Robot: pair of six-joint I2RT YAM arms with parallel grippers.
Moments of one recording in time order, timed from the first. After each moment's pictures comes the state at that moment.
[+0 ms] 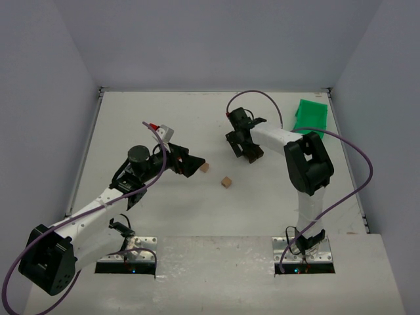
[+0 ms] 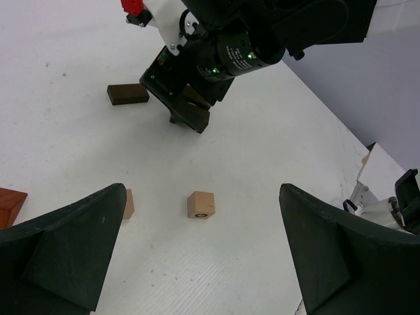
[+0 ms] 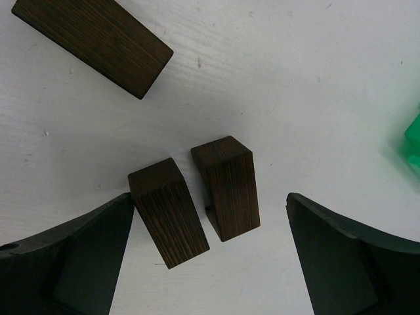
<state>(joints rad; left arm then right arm) -0.45 0.97 0.48 0.37 0.39 -0.40 0.48 2.01 1.37 -0.52 0.39 -0.04</state>
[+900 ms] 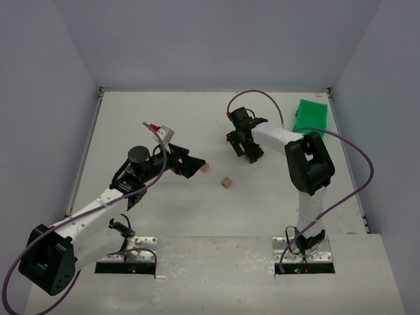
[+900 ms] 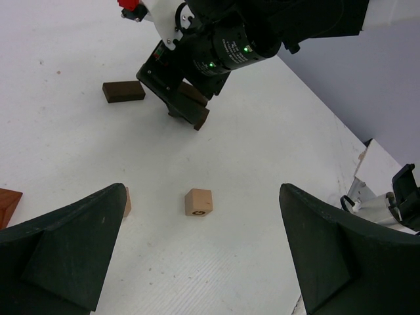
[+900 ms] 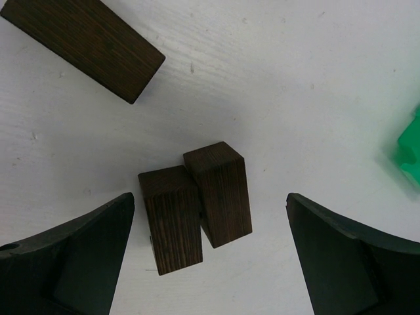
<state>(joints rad) -0.45 0.97 0.47 0.38 0.40 -0.40 0.47 2.01 1.36 -0.50 0.39 -0.07</state>
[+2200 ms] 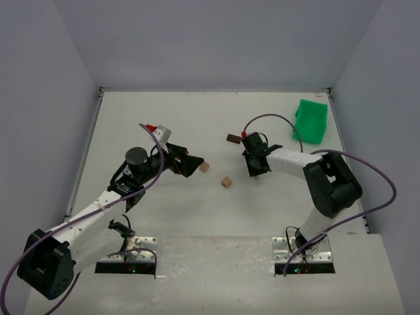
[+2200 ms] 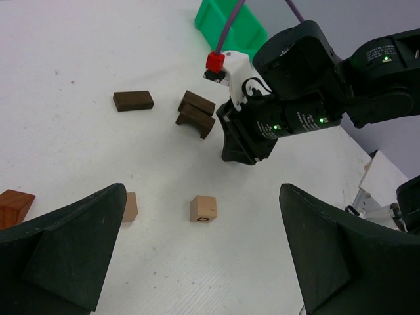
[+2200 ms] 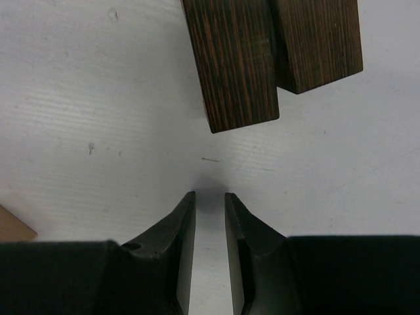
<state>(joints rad) -0.45 0.93 0.47 0.37 0.36 -0.40 0.50 1.71 0.87 -0.30 0.21 0.22</state>
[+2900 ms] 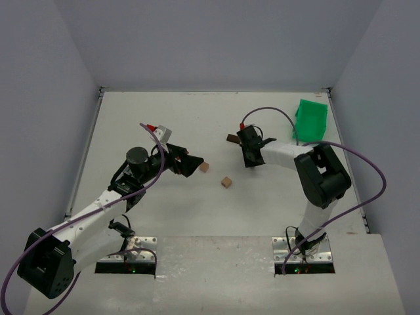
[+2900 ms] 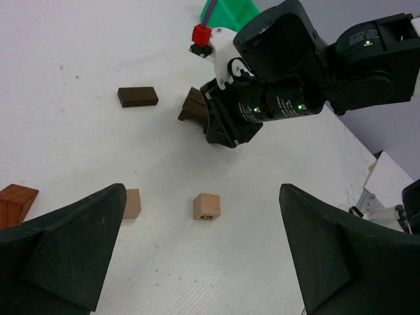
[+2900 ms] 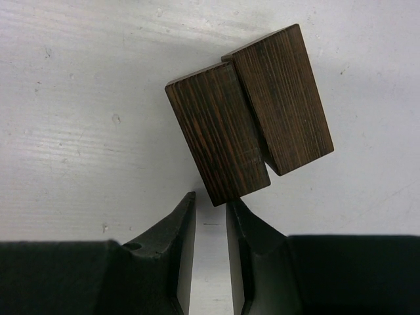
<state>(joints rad) -0.45 0.94 0.47 0.36 0.35 -0.40 0.49 1.82 0.99 -0.27 0.29 0.26</state>
